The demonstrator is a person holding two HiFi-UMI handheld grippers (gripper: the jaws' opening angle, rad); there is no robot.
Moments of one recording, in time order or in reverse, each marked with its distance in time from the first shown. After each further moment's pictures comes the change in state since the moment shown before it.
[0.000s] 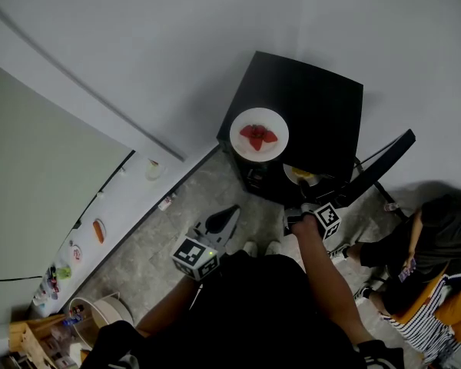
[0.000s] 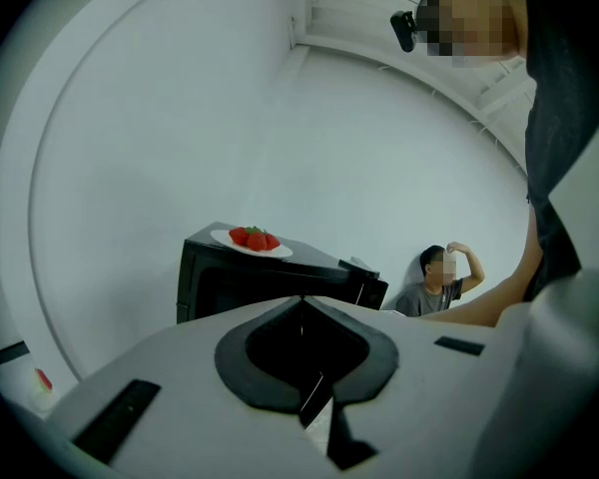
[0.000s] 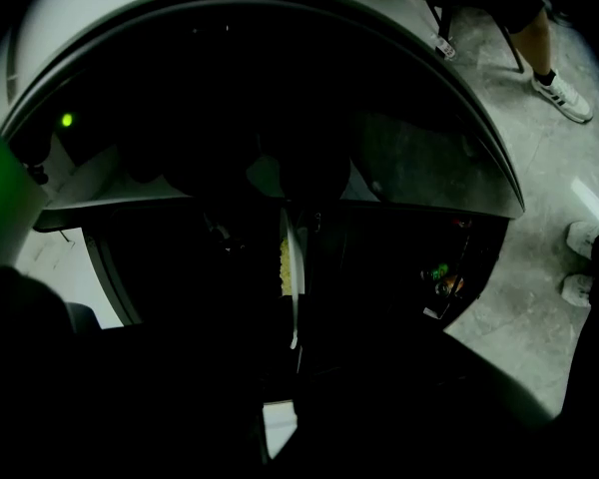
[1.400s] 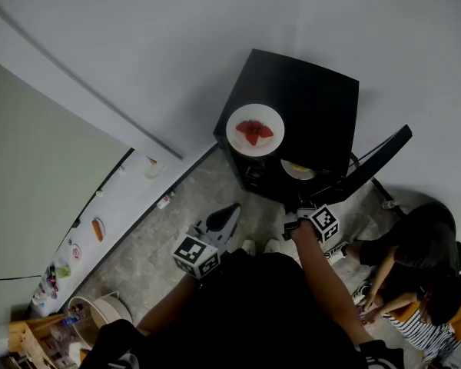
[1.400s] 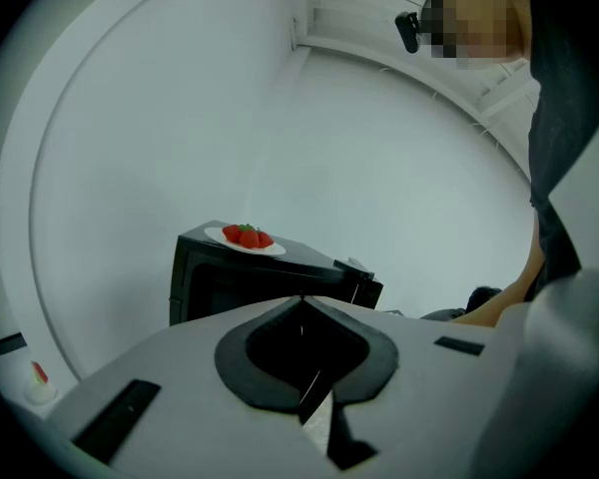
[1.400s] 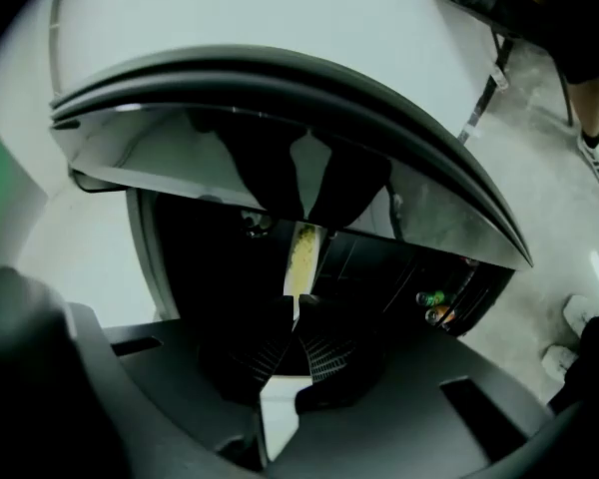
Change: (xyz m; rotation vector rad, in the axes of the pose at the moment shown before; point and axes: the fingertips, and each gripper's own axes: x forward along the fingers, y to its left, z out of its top) left arm 0.002 -0.013 -0.004 -0.009 -0.001 -0.001; right arm -0.021 0.007 -0.002 -0.239 0.064 0.032
